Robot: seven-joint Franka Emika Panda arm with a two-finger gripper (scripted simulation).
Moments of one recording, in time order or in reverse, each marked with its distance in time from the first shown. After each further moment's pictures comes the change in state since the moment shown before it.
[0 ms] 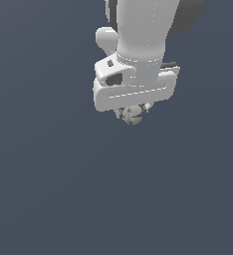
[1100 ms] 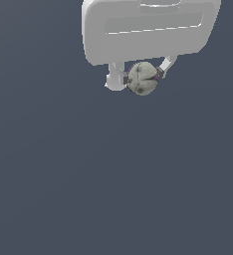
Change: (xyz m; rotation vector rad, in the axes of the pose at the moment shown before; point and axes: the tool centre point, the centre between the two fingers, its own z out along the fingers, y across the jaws) arm 0.029 0.003 -0.126 0.000 -0.001 0.001
